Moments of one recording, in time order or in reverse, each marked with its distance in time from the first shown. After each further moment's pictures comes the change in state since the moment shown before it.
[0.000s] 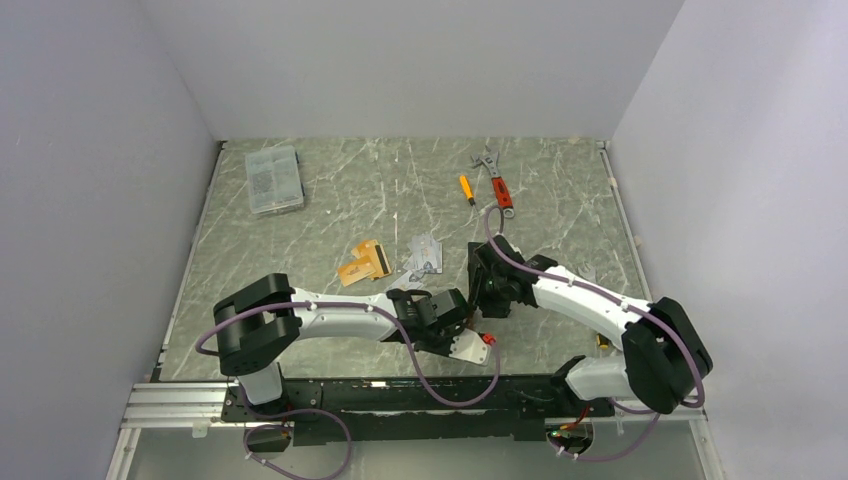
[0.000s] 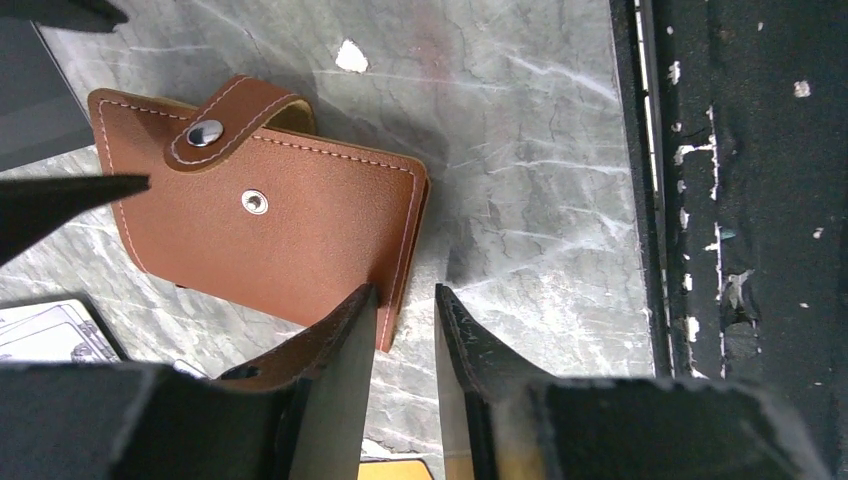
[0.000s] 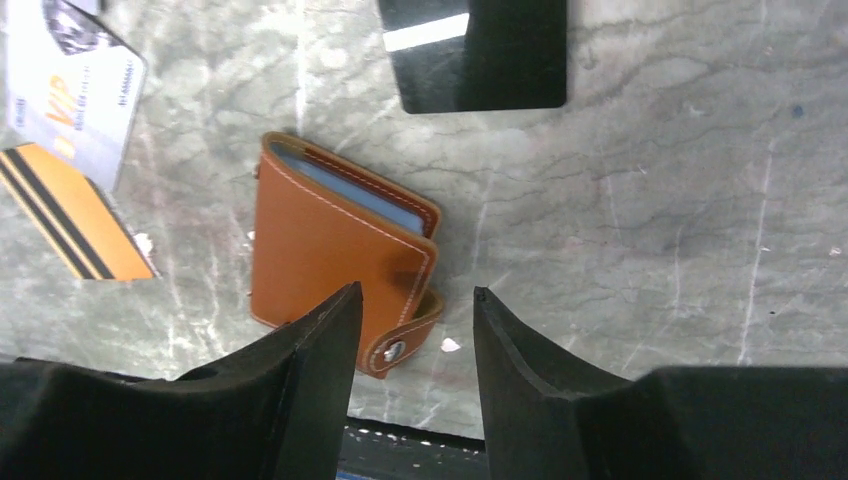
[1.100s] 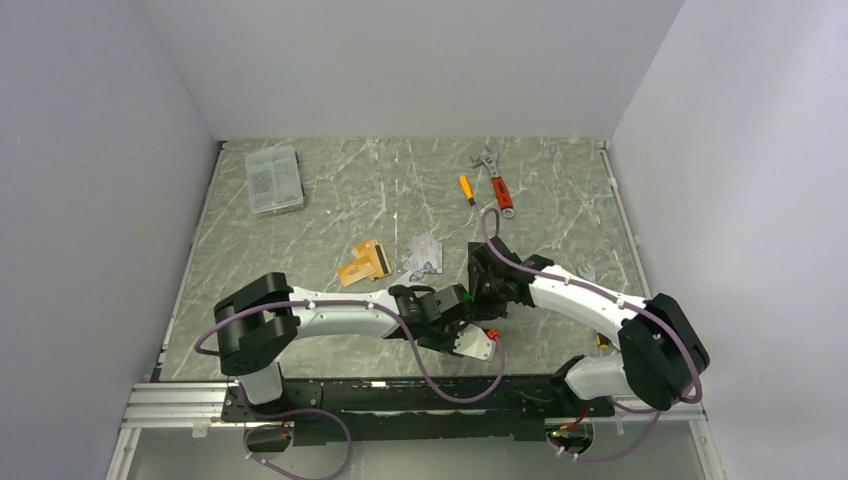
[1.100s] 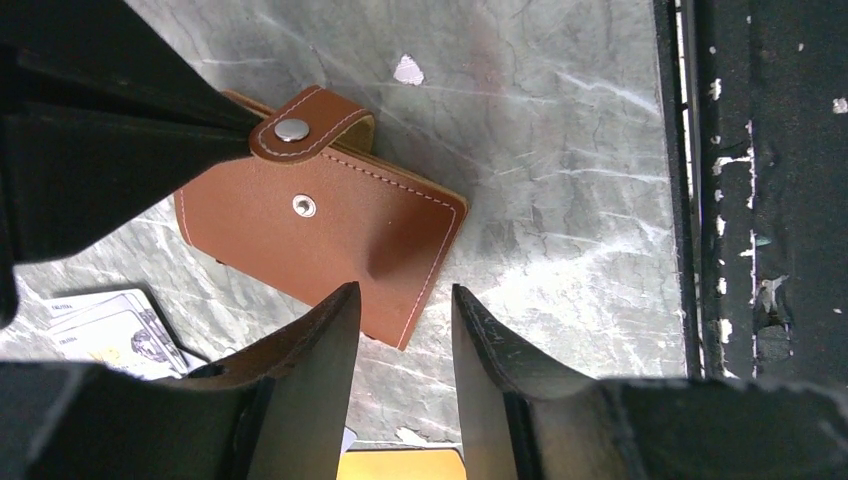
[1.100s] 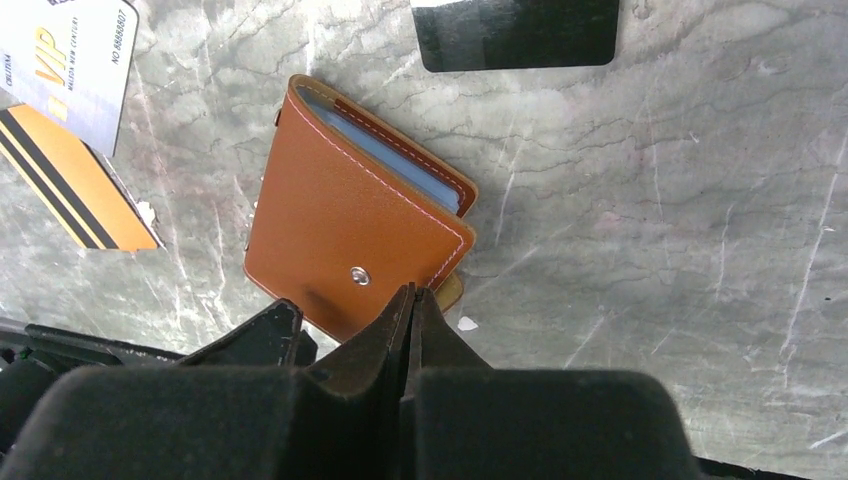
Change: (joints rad) left arm -0.004 0.001 0.053 -0.030 -0.033 0.016; right arm 0.014 0.023 0.018 -0.014 -0.069 0.020
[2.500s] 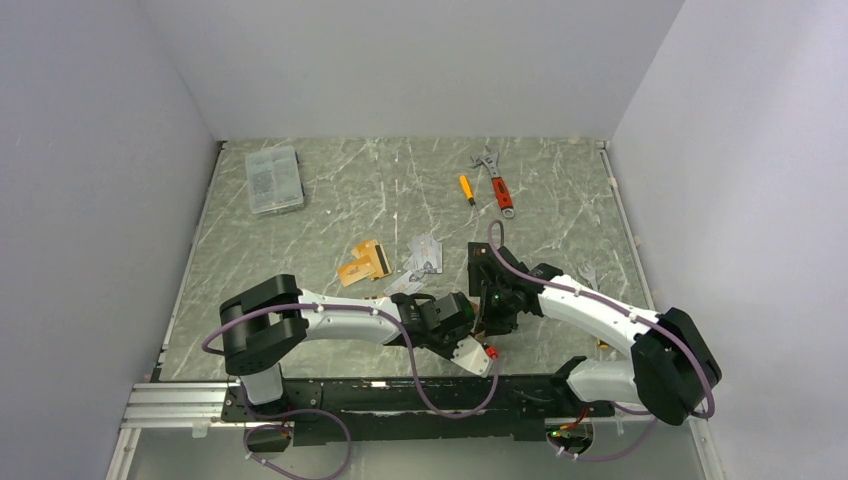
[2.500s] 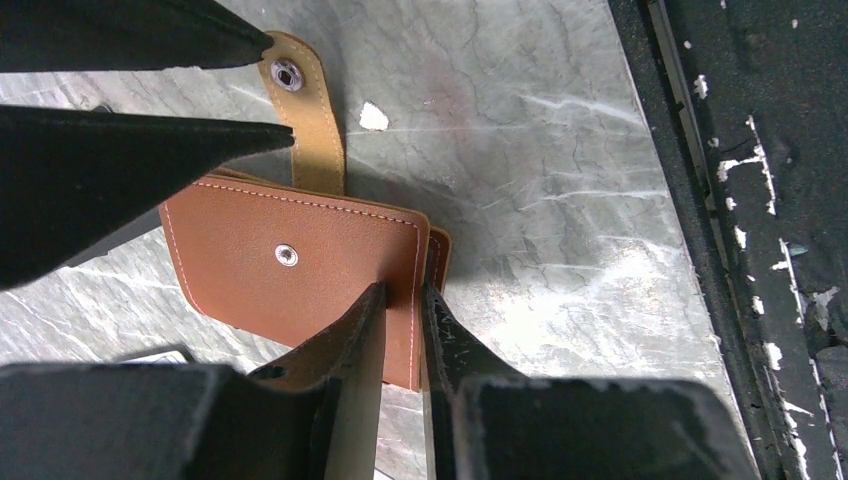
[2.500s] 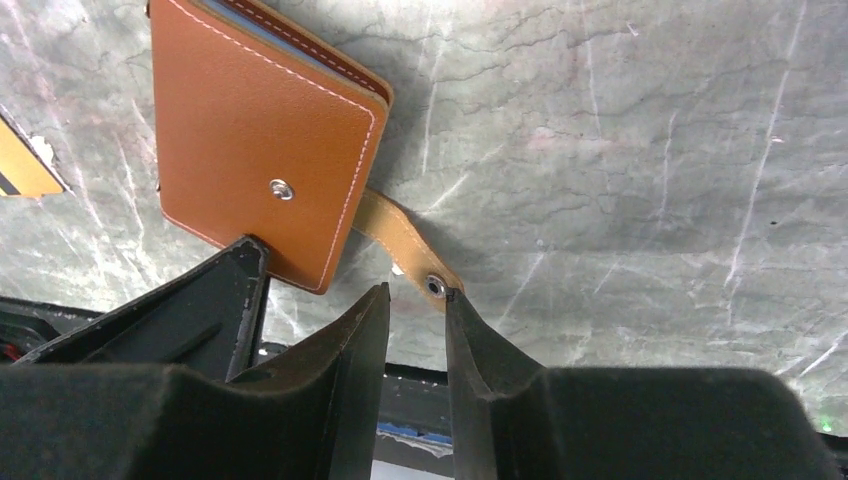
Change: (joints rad) left arm -0.018 0.027 -0.054 0.108 0.016 0.171; right arm 0.000 -0.087 -0.068 -0.085 -0.033 -0.042
